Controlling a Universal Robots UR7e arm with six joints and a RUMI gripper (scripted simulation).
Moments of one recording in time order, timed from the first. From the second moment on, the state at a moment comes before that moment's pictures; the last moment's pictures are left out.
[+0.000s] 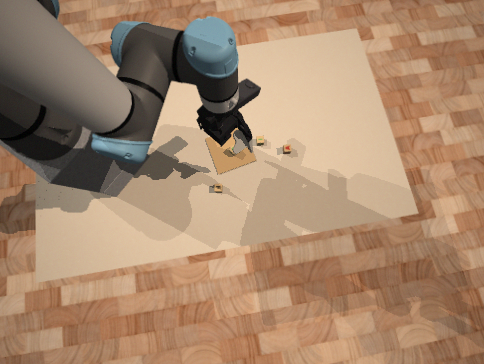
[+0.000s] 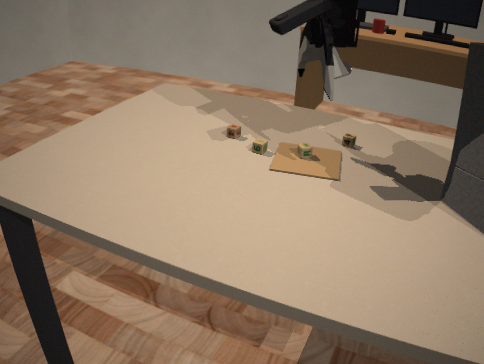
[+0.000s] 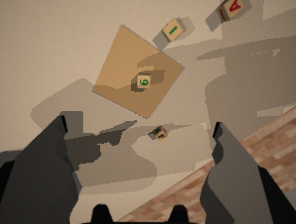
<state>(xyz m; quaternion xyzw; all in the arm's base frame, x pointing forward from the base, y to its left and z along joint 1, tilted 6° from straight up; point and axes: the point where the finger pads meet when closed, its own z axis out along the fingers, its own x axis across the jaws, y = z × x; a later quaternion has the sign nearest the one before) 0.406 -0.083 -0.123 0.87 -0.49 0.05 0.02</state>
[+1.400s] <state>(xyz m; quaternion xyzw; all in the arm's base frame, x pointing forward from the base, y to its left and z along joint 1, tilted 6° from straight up) 0.411 -0.085 -0.135 0.75 -0.65 0.05 0.01</state>
